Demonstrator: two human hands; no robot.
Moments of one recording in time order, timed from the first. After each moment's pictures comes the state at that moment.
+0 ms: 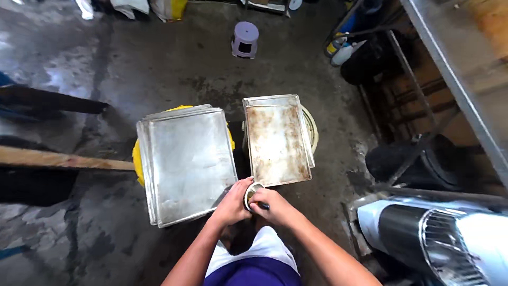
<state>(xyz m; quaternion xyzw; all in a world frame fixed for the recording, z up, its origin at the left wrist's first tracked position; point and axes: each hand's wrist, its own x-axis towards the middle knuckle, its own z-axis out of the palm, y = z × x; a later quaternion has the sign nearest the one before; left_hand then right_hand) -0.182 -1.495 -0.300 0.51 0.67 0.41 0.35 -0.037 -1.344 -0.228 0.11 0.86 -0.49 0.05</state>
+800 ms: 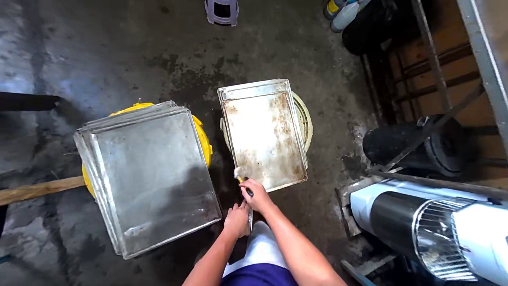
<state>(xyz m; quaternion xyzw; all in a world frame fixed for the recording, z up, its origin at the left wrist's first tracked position) -0.105 -1.391 -0.401 0.44 0.68 -0.10 0.57 -0.048 -1.260 -0.389 0.40 0.79 -0.46 0.06</state>
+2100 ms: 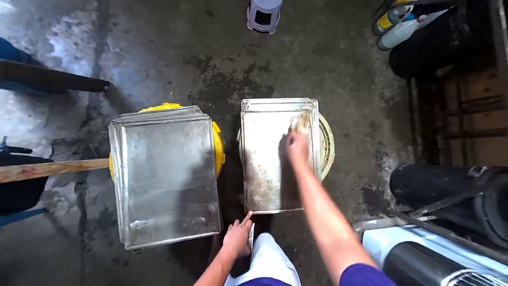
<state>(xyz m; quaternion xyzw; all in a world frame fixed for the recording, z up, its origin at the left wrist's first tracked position) -0.103 -1.386 -0.405 0.35 0.71 -0.08 0.60 -0.172 -1.052 -0.378 0.45 0.82 -0.34 0.12</state>
